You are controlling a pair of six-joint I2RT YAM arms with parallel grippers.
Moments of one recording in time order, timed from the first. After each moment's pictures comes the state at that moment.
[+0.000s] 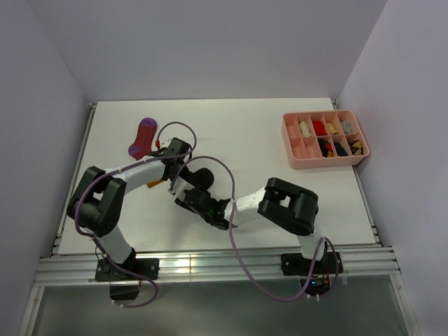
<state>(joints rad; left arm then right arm) -0.51 1.70 1.01 -0.40 -0.16 -0.97 1.16 1.96 0.95 0.49 0.44 -0.17</state>
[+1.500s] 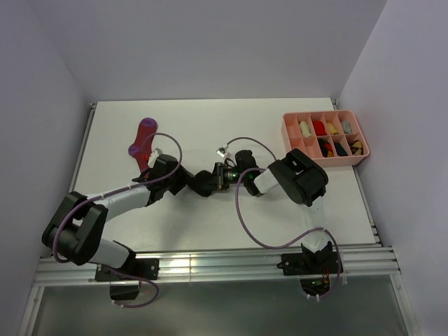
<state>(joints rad) -0.51 1.41 0.64 0.02 -0.13 -1.16 0.60 2.08 0.84 0.84 -0.79 0.81</state>
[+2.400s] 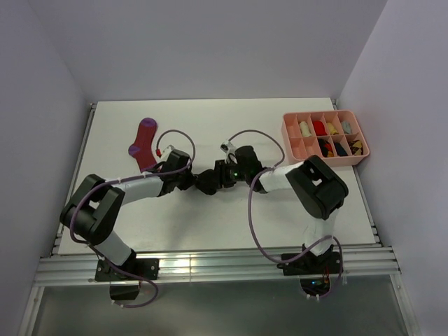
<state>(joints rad) -0.56 1.61 0.76 0.01 -0.12 -1.12 0.60 1.89 0.83 0.51 -0.58 0.57</state>
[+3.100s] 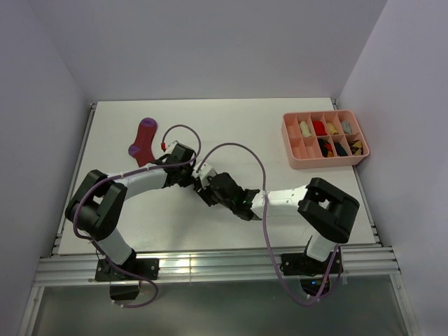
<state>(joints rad) -0.57 1.67 0.91 -0.20 -0.14 -1.01 1.00 1.65 0.77 0.39 0.22 -0.02</state>
